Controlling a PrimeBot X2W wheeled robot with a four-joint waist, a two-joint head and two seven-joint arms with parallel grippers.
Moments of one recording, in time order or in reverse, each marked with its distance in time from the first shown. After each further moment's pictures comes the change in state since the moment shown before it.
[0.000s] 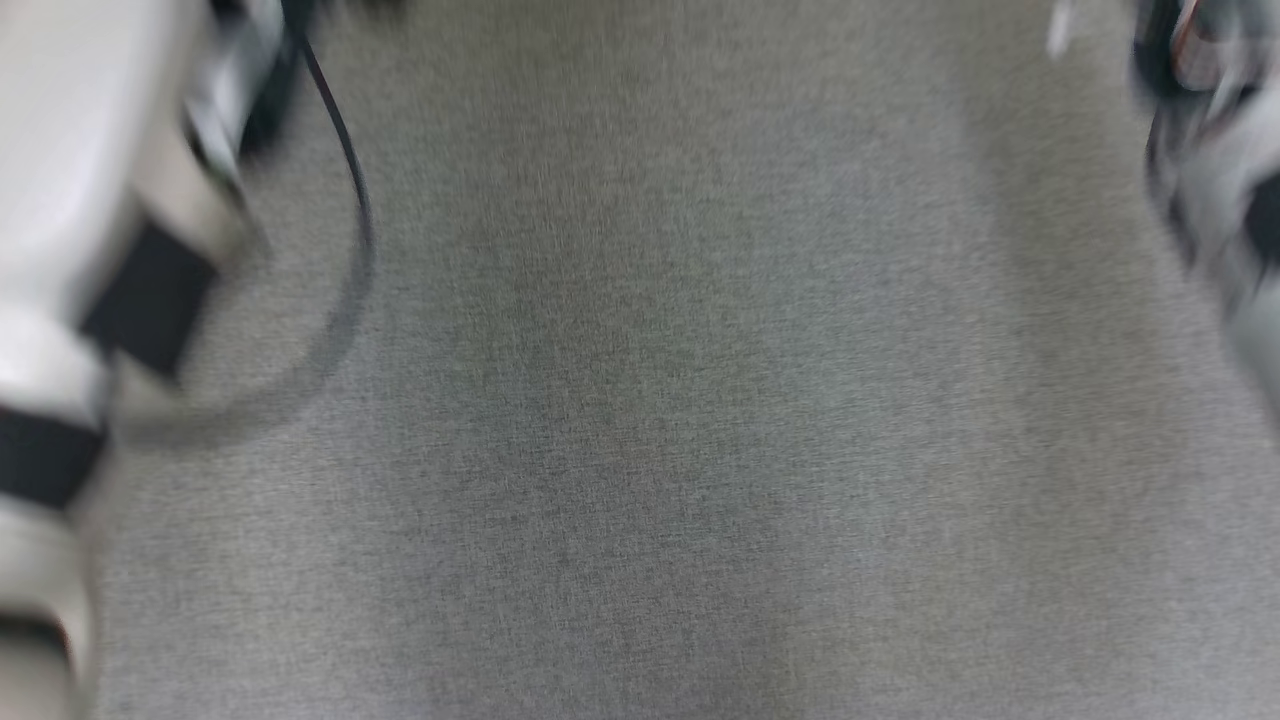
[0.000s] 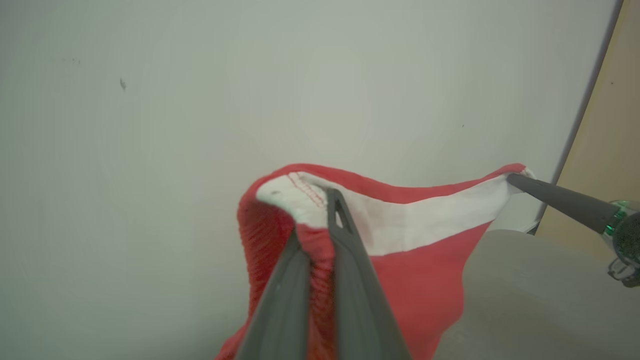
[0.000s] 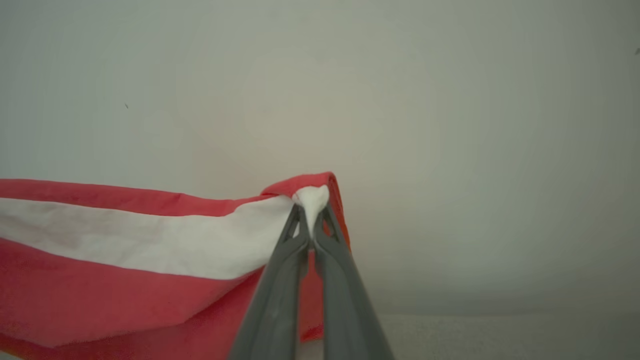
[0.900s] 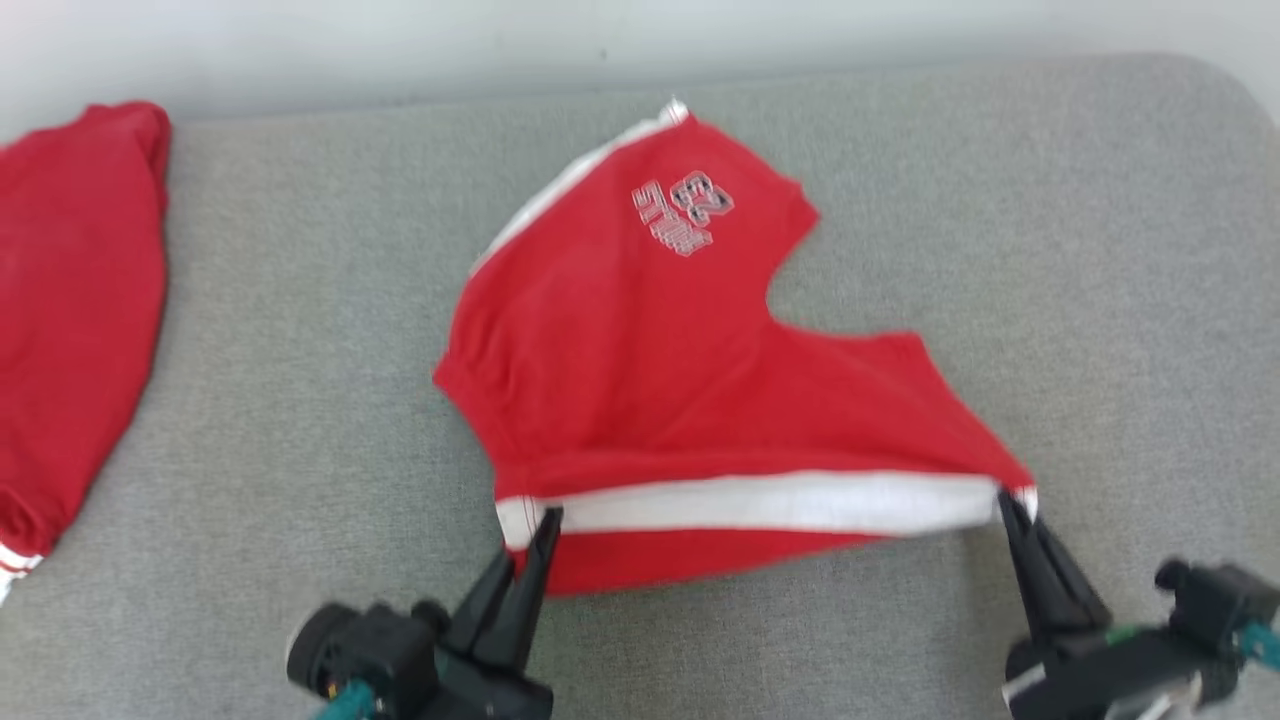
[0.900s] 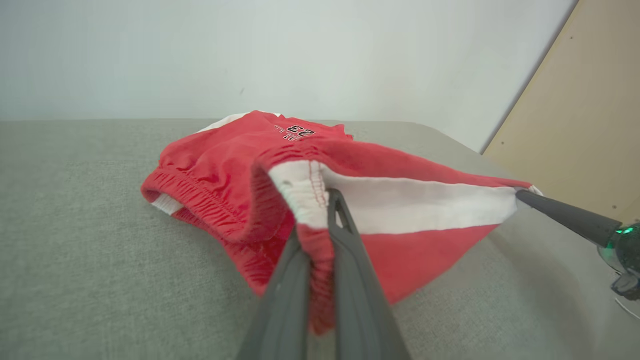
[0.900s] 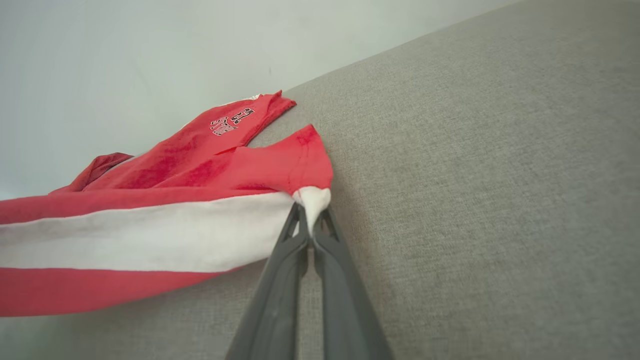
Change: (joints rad) left arm 1.278 -0.091 0.216 -0.530 0.344 0.049 0.000; right arm 1.308 -0.043 -0.244 -0.562 -0.055 0.000 0.005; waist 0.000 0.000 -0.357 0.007
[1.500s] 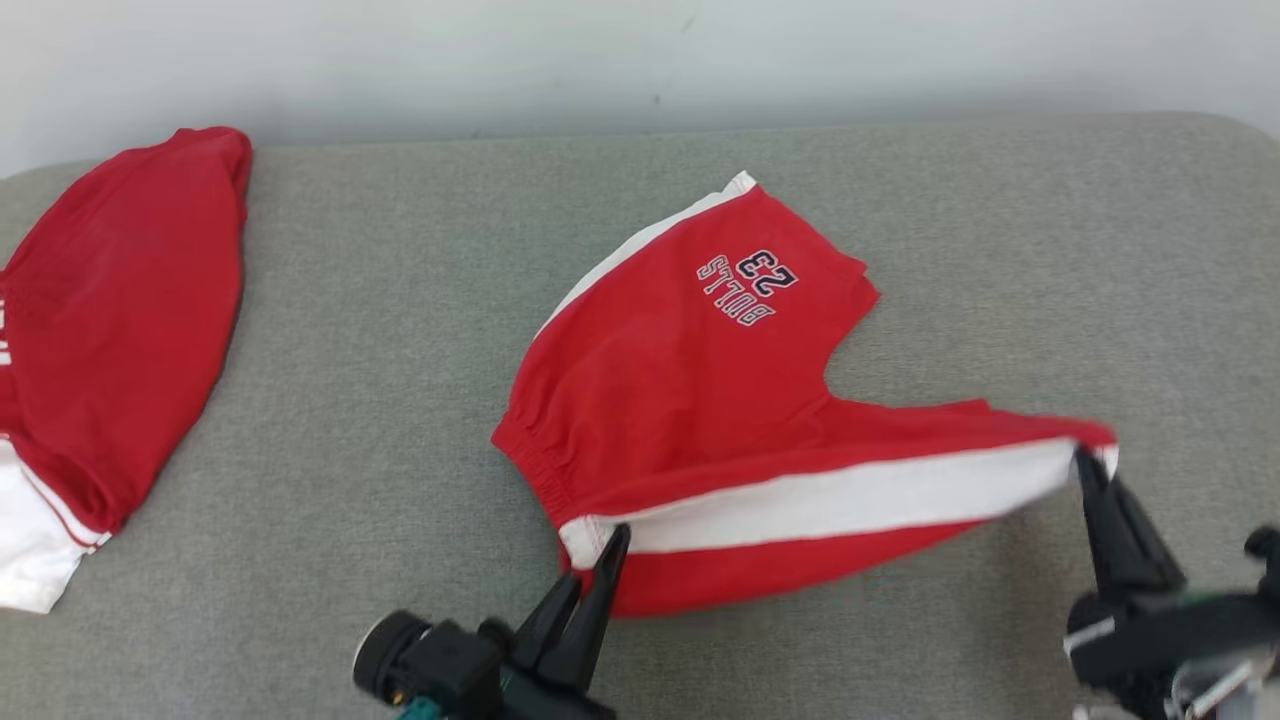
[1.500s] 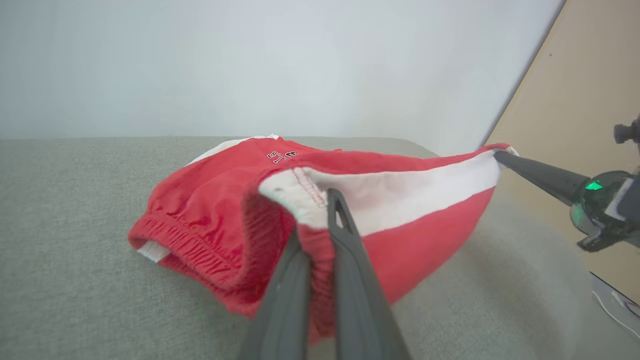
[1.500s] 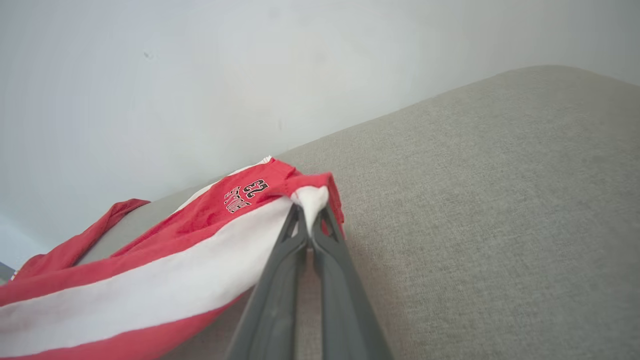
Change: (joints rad) left arm 0.055 -0.104 0.002 0.011 0.082 -0.060 0.000; right arm 0.082 0.056 -0.217 -0.165 -0.072 0.000 0.135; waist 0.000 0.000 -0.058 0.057
